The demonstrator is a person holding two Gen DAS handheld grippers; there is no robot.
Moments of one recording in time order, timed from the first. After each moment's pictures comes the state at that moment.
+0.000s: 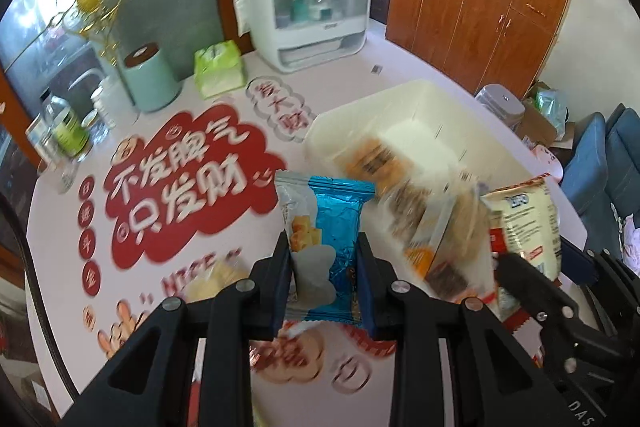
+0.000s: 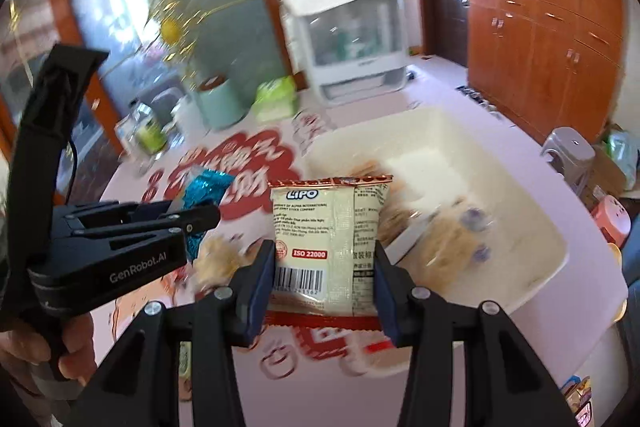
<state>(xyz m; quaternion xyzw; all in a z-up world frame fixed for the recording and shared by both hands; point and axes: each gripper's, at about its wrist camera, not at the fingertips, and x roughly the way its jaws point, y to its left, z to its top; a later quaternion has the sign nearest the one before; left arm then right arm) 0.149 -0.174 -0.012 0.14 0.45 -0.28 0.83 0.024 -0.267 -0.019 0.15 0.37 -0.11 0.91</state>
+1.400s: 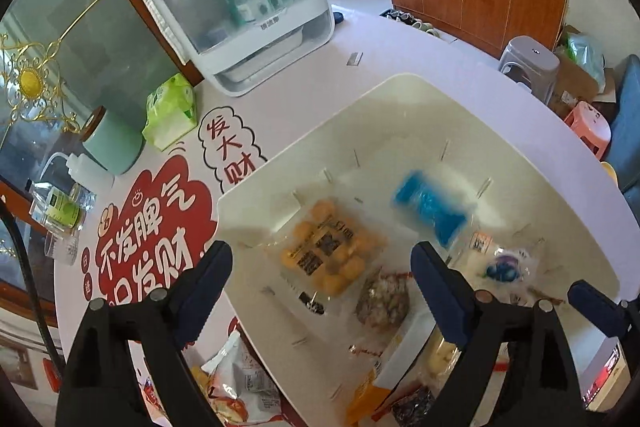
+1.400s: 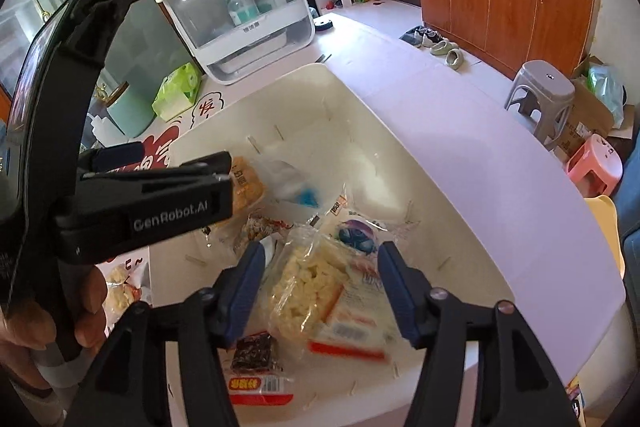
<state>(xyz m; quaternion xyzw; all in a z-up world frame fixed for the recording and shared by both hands) 0.189 -0.357 -0.079 0.26 0.45 -0.23 0.82 0.051 -0.418 -0.088 0.23 0.45 -0.16 0.85</state>
